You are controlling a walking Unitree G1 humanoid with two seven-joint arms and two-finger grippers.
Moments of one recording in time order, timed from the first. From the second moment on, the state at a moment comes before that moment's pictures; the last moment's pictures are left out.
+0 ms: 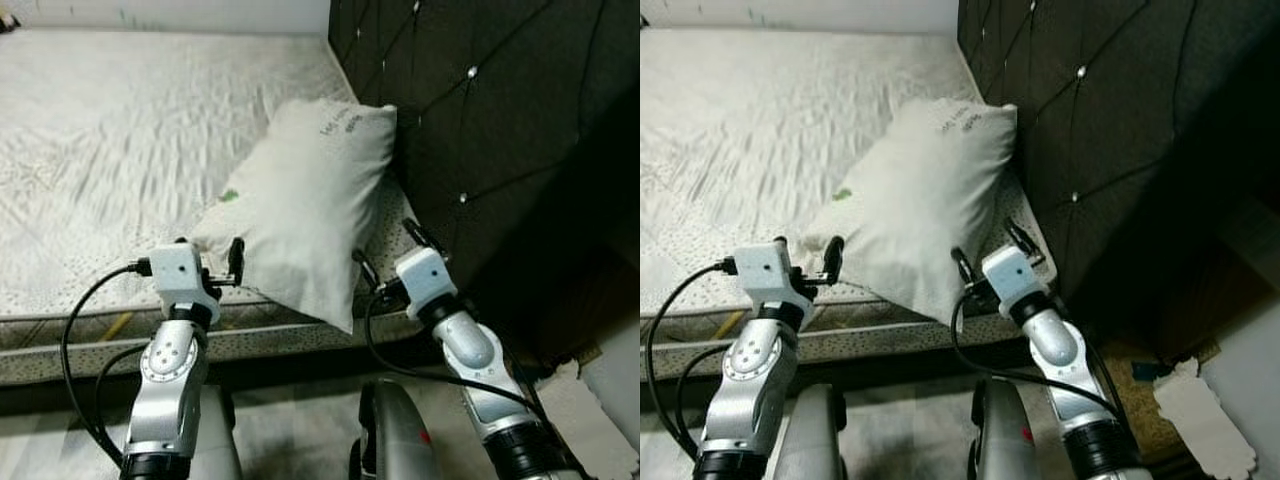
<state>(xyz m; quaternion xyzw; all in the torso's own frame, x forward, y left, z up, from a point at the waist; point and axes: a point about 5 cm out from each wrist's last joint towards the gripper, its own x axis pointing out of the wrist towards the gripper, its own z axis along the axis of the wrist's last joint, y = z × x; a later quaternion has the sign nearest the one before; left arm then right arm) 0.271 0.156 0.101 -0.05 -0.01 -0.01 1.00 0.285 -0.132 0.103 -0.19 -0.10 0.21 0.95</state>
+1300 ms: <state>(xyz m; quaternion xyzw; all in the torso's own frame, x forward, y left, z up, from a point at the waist) 0.272 0.155 0.103 -0.05 -0.01 -0.01 1.00 0.285 -0.132 0.104 -0.20 -0.10 0.21 0.95</state>
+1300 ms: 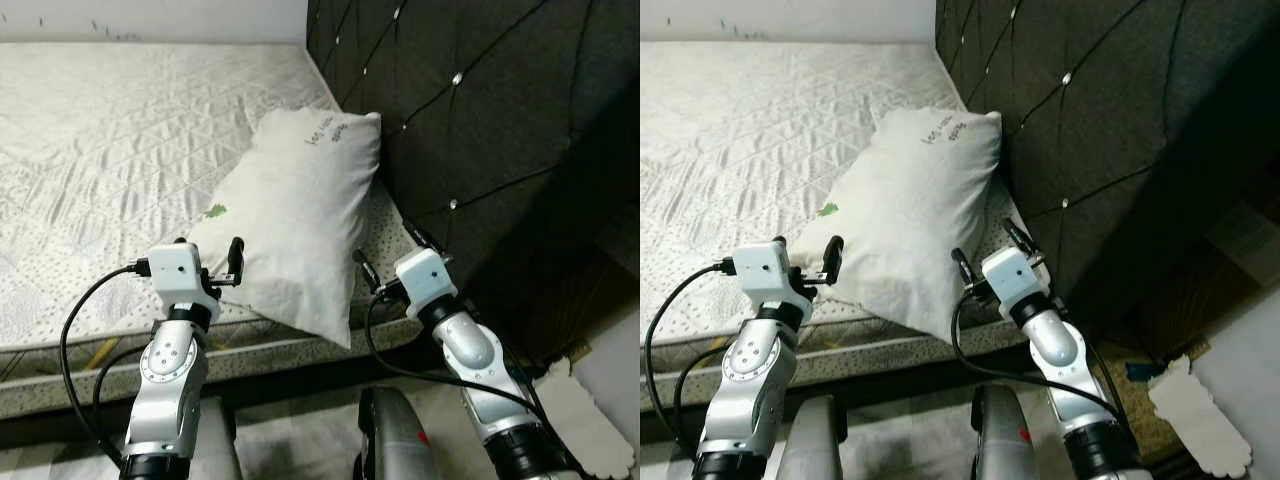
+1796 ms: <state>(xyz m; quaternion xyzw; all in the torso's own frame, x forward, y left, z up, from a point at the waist) 0.273 0.155 0.105 -0.05 -0.02 -0.02 1.00 0.287 -0.132 0.107 -0.20 -0.11 0.21 0.95</state>
